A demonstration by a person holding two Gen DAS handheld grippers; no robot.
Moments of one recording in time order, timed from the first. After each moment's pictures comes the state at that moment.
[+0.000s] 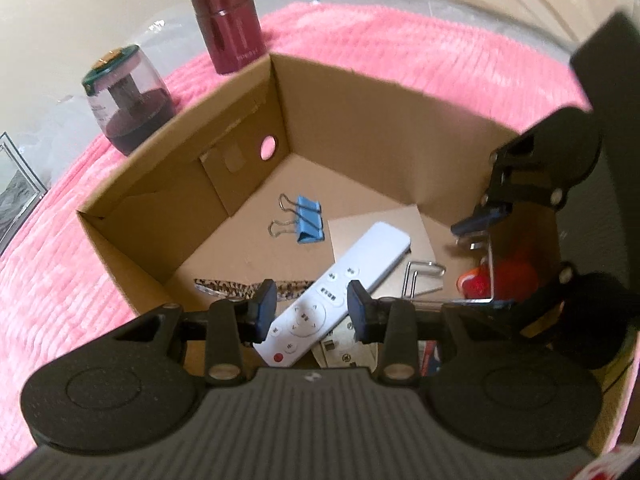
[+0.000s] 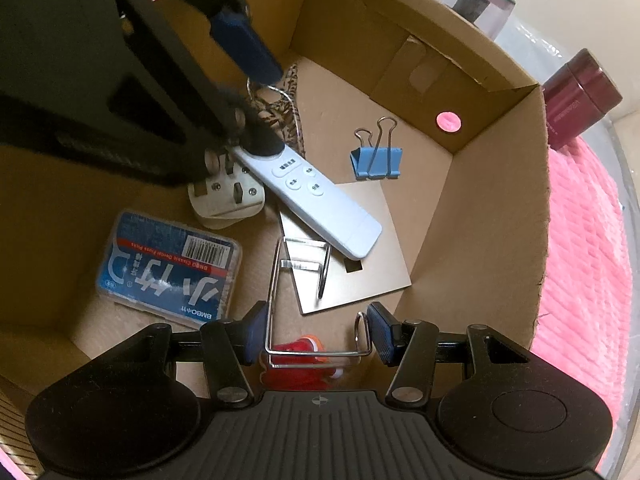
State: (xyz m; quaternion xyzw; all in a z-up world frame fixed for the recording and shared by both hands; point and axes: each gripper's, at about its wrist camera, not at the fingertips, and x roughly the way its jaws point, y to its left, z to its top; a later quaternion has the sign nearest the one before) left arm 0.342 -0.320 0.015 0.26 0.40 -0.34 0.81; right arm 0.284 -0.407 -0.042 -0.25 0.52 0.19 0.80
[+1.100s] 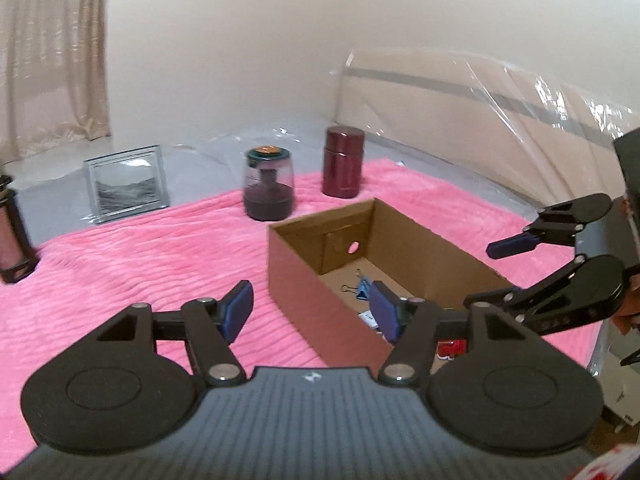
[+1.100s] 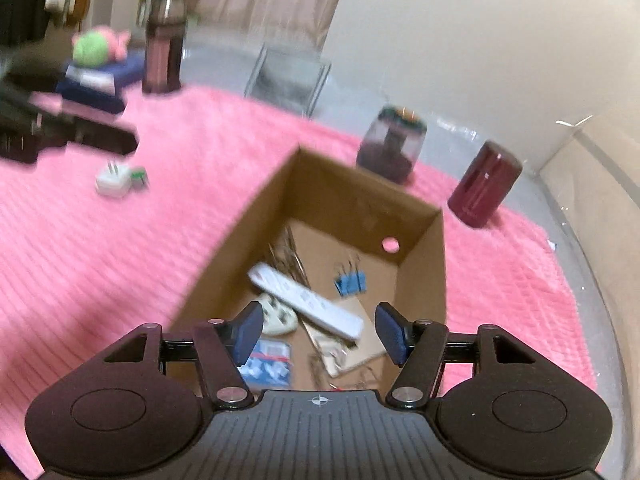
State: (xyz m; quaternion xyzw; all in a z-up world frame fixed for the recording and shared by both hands) left arm 0.207 -0.129 0.130 0.05 0.25 -0.26 0.93; right arm 0.166 -0.367 0.105 -0.14 0.34 0.13 0.92
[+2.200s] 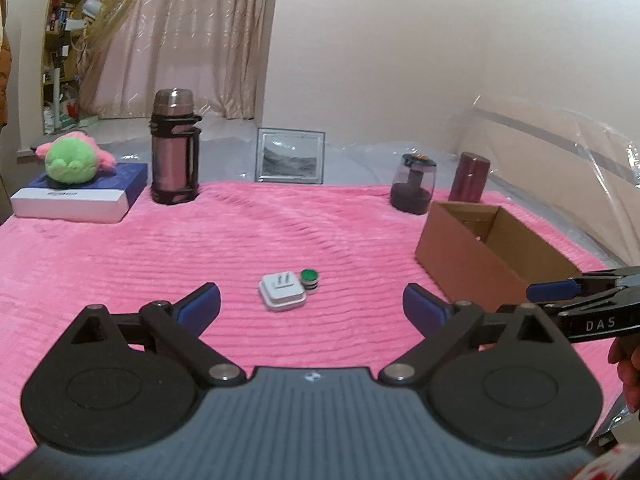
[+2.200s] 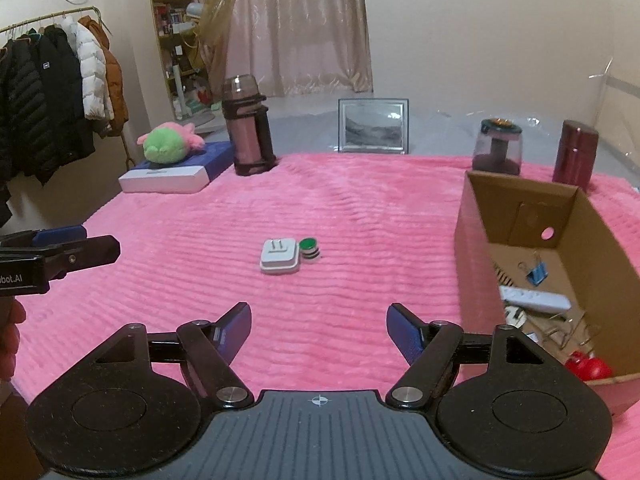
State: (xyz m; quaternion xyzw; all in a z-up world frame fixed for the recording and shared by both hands) left arm 0.087 0.072 0.110 -0.03 0.24 -0.09 0.97; right arm 0.106 -0.206 0.099 0.04 0.32 0.20 0.93
